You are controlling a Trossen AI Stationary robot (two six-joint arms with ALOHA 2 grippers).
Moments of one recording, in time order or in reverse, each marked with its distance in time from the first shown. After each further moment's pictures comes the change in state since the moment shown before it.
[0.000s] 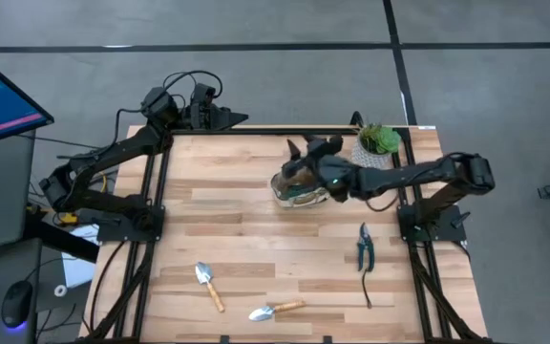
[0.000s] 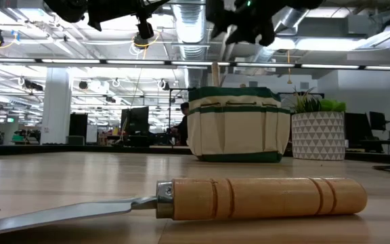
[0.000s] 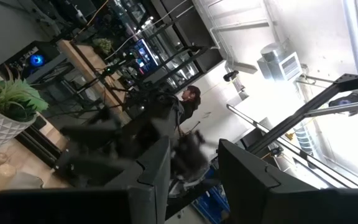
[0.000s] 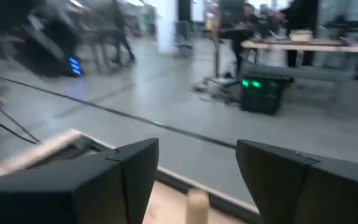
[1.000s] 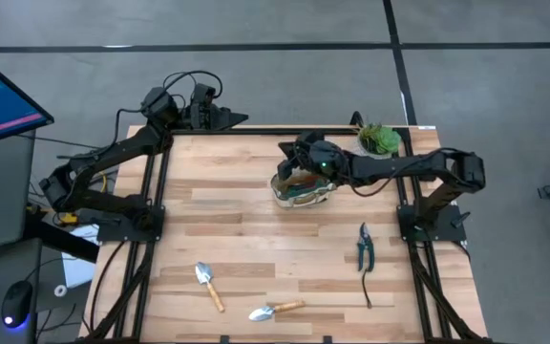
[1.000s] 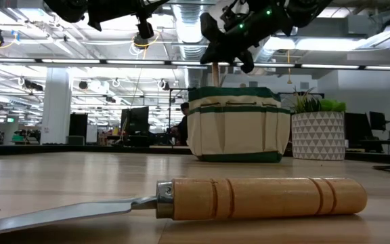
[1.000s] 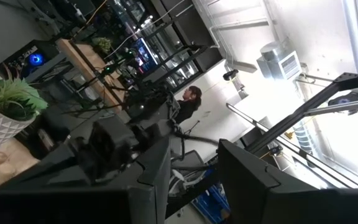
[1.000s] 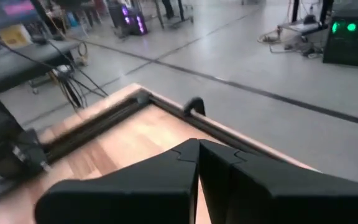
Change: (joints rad) left arm 0.000 0.000 0.000 0.001 0.005 0.000; right arm -0.145 0.062 0.000 -0.068 -0.473 0.164
